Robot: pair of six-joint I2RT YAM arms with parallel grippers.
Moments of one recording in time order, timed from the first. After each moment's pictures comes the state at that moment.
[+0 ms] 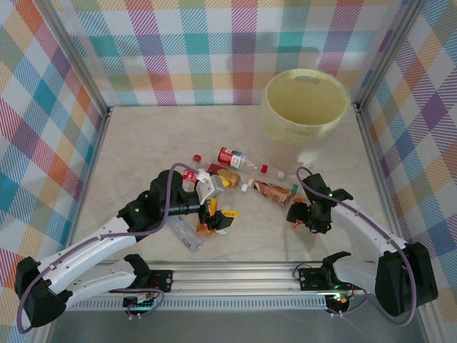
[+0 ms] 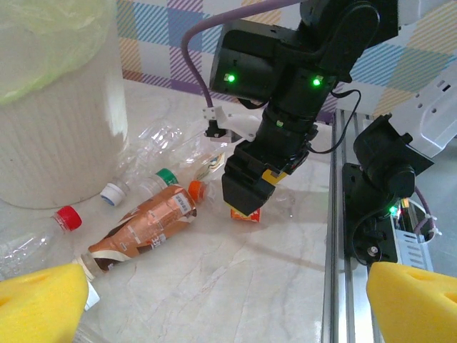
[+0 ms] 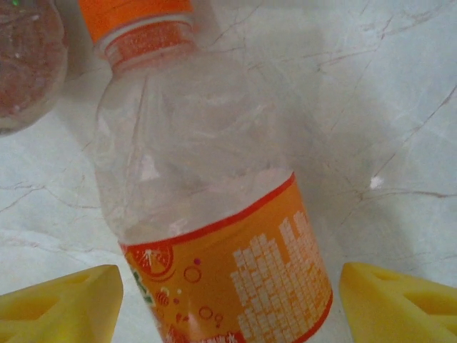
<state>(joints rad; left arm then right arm) -0.82 0.93 0.75 -0.14 0.45 0.08 0.36 1.12 0.62 -0.87 -0.05 0.66</state>
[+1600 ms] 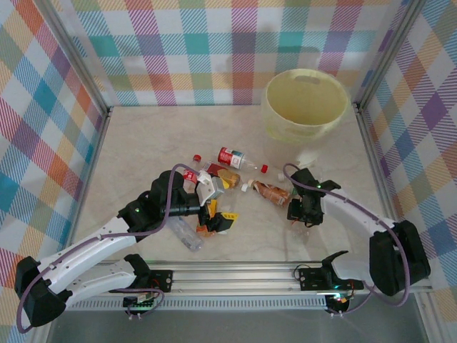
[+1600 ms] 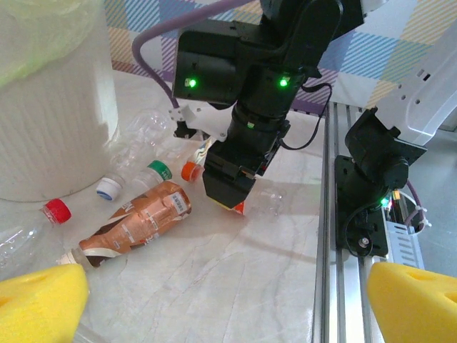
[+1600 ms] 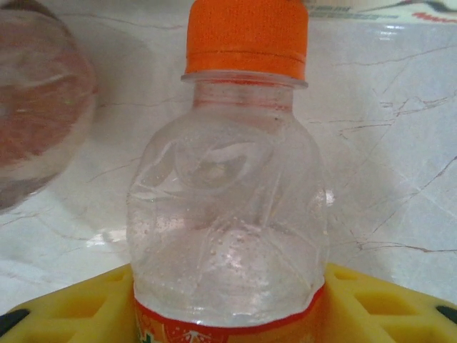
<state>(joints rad) -0.83 0.93 0.75 -0.16 0.46 0.08 0.44 1.24 0.70 -0.86 0.06 0.59</state>
